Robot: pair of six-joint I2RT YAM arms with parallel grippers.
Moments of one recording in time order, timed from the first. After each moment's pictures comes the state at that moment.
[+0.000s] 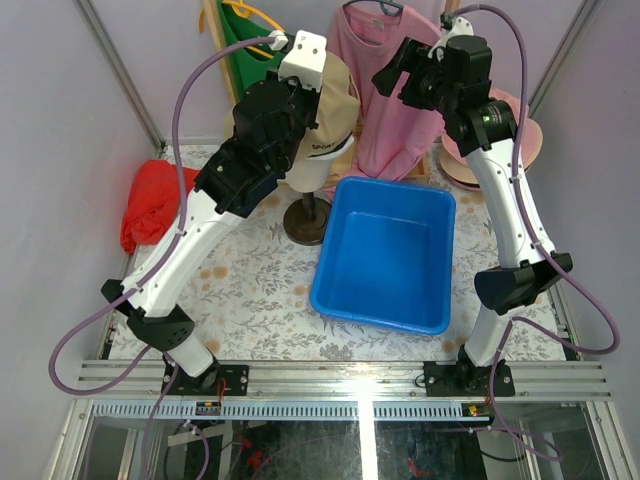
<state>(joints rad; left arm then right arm) -0.75 1.64 2.11 -0.40 -0.54 0.20 0.32 1.83 2.29 -0.67 -0.09 0.49</state>
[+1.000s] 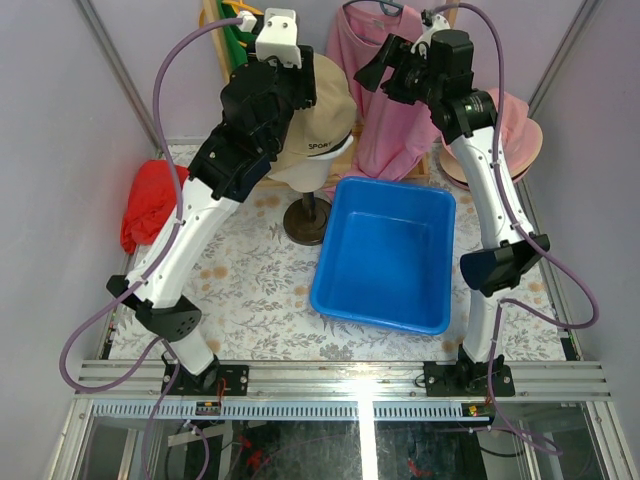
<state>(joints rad) -0.66 1.69 2.23 -0.40 -0.51 0.03 0.32 1.99 2.45 -0.66 -0.23 0.54</state>
